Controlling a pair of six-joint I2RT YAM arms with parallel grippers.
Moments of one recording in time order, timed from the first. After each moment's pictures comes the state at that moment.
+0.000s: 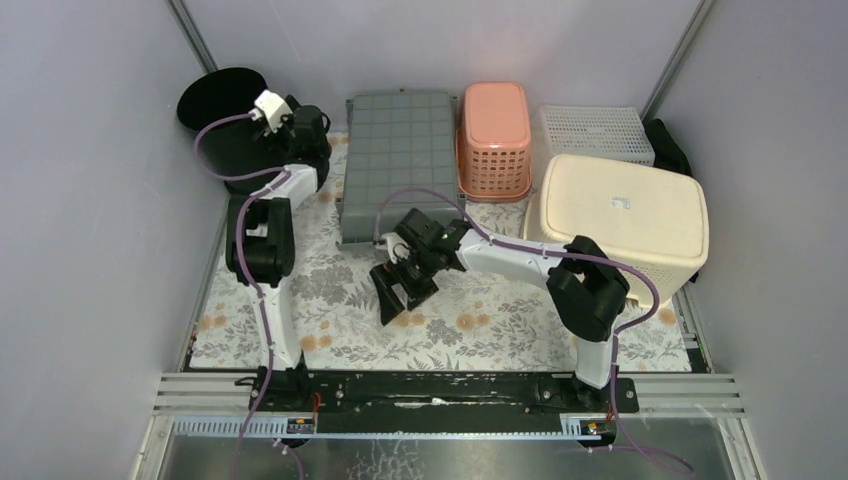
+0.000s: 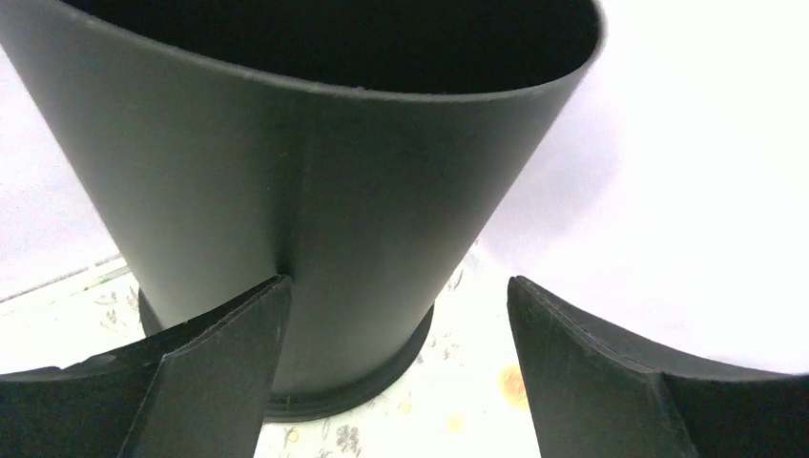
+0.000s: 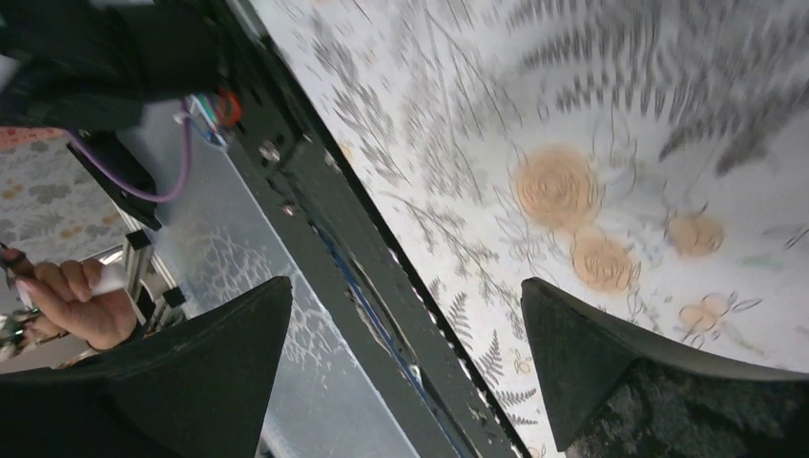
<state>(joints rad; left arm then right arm) -0.02 2.10 1.57 0.41 -0.96 -0.41 0.95 1.89 1.34 -0.55 -0.60 0.38</state>
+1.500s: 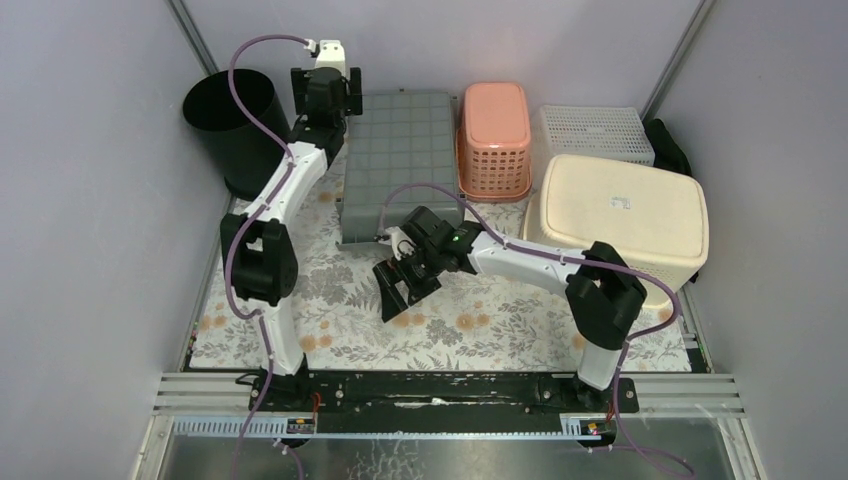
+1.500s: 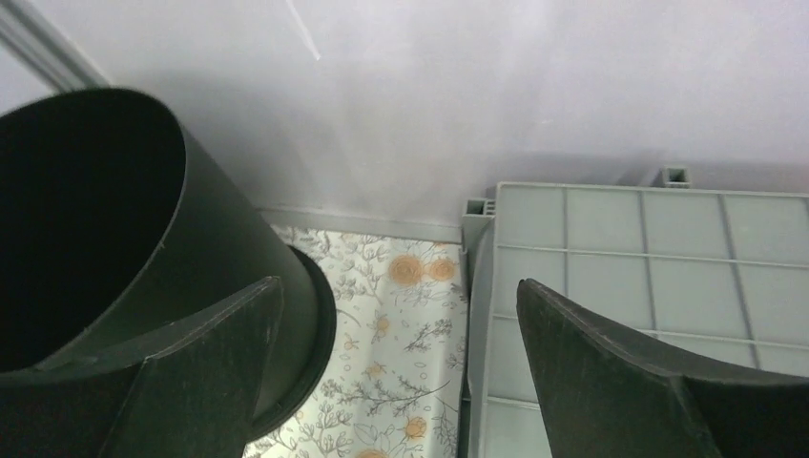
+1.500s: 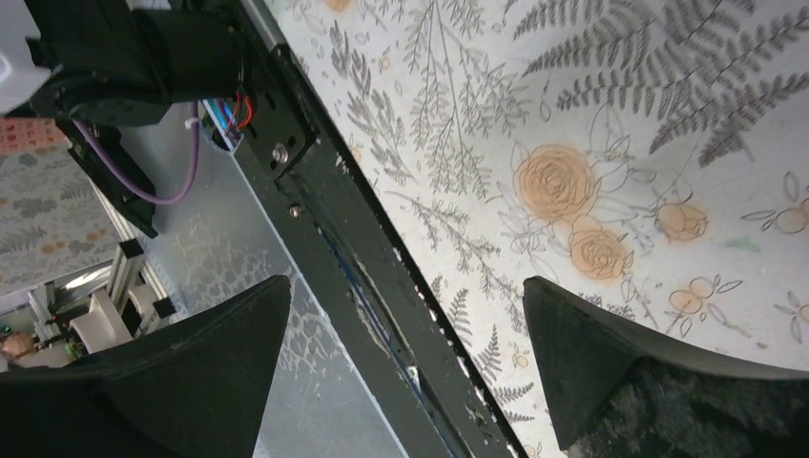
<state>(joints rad) -0.17 1.96 1.80 -0.04 -0.45 0.04 0.95 1.79 1.31 -0.52 -0.56 0.37</state>
